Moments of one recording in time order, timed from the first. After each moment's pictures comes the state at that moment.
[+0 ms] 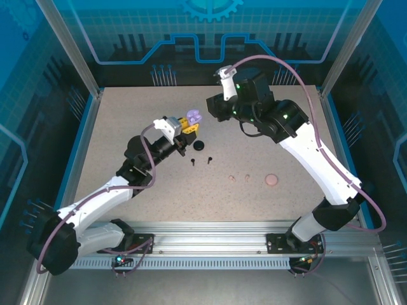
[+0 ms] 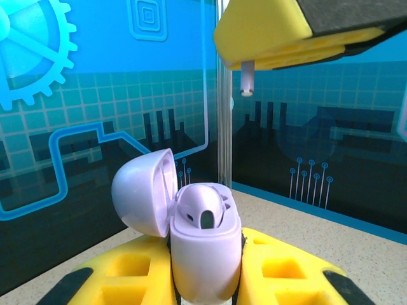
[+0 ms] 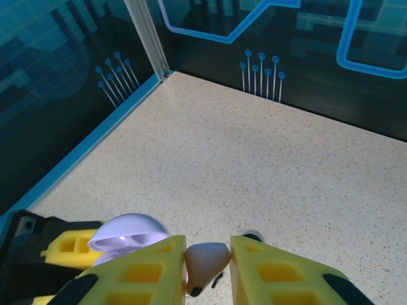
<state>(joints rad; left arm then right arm) -0.53 1.12 0.67 0.63 0.26 -0.01 0.75 1.54 1.94 -0.88 0.05 0.22</state>
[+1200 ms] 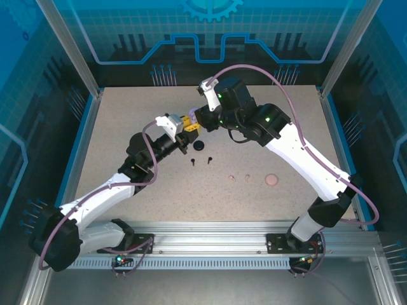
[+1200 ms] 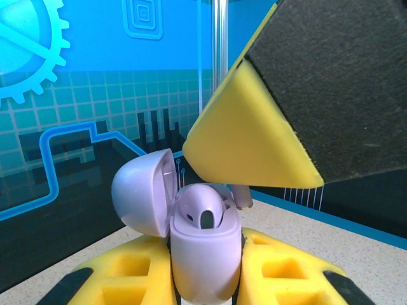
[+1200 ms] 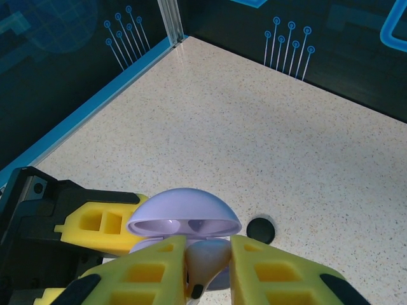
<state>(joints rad) -0.53 1.15 0.70 0.63 0.27 -0.03 0.82 1.60 1.91 -0.88 0.08 0.18</state>
